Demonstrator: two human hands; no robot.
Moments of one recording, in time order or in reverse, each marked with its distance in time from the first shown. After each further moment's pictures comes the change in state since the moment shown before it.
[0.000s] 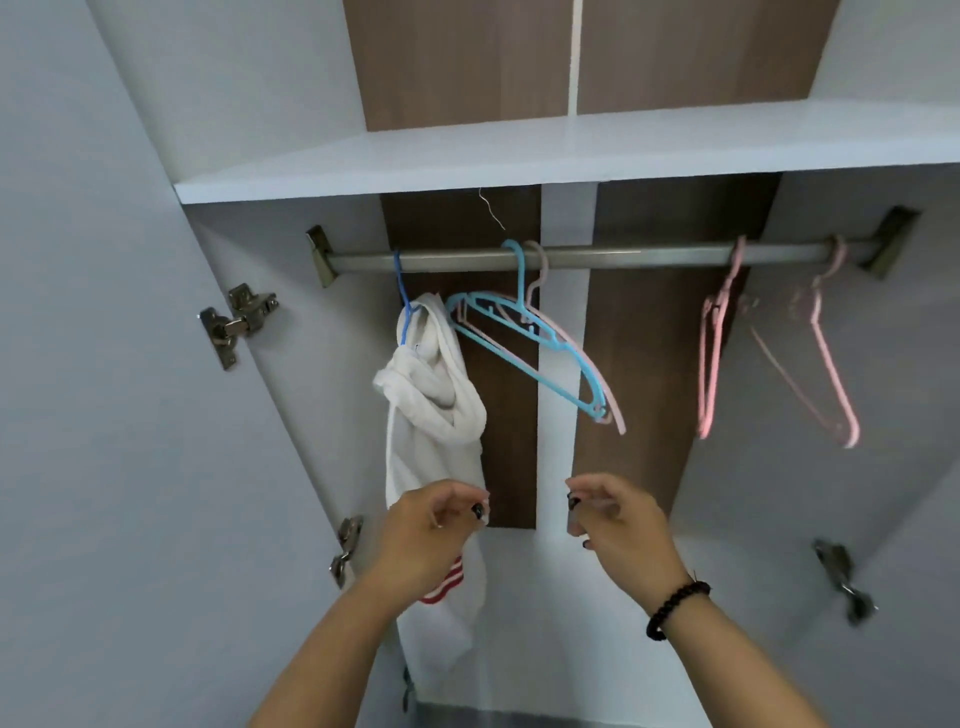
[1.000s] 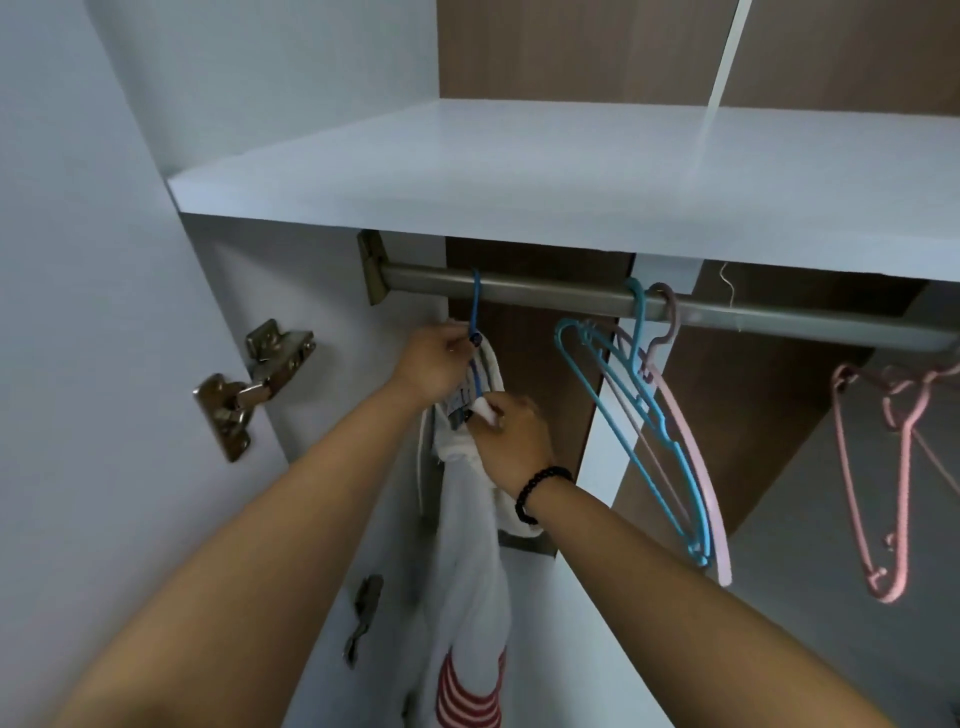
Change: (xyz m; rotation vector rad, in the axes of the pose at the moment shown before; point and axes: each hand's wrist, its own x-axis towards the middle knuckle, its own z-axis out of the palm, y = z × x) left_hand 0.281 0.005 -0.113 0.103 0.182 0.093; right_hand 0.208 -0.093 0.185 -0.235 -0.146 -0.184
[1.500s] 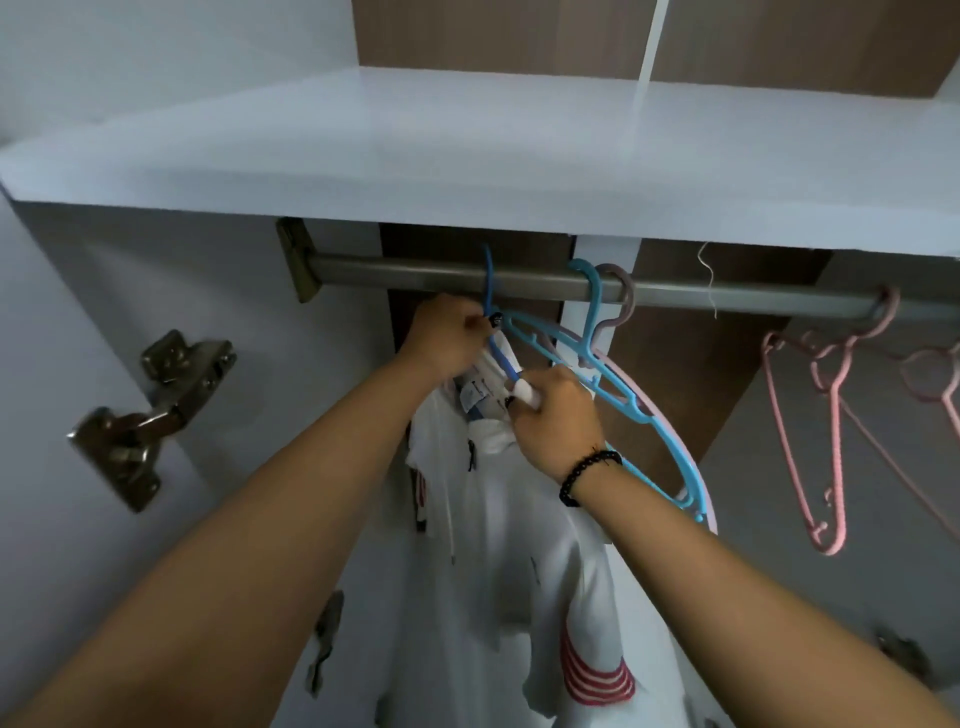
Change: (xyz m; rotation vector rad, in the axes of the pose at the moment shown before) left_hand 0.027 0.036 0.040 0.157 -0.112 0.220; right_hand 0.003 0.025 -0.066 -0.343 0.221 -0.097
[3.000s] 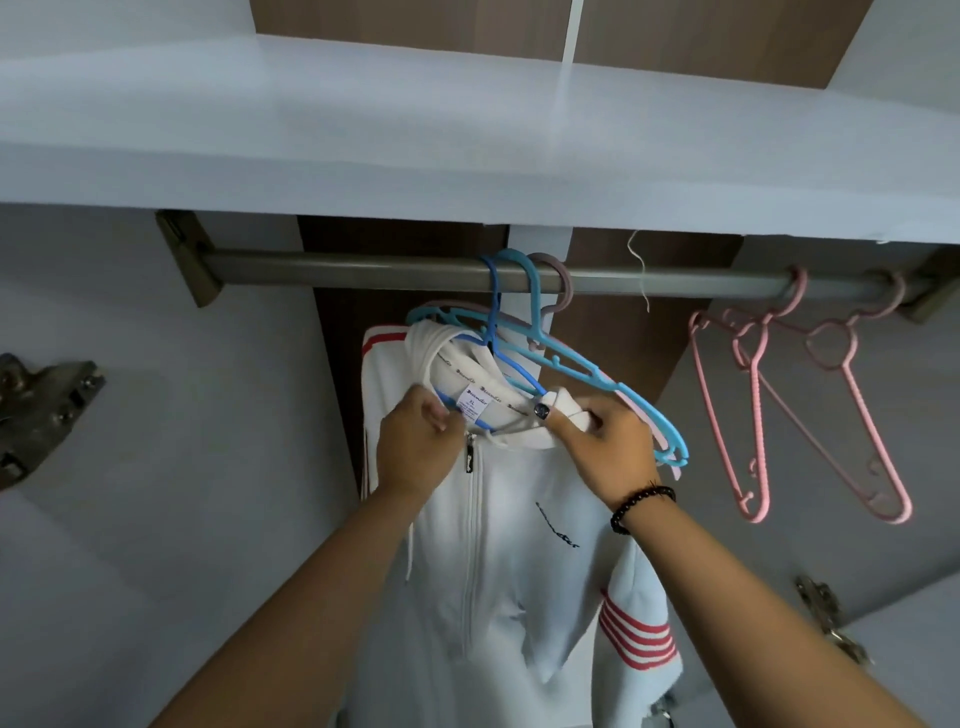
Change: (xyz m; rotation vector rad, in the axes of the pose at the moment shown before) left_hand -0.056 -0.033 0.107 -0.260 0.170 -0.187; right_hand -0.033 0.078 -0.050 0.043 0.212 0.245
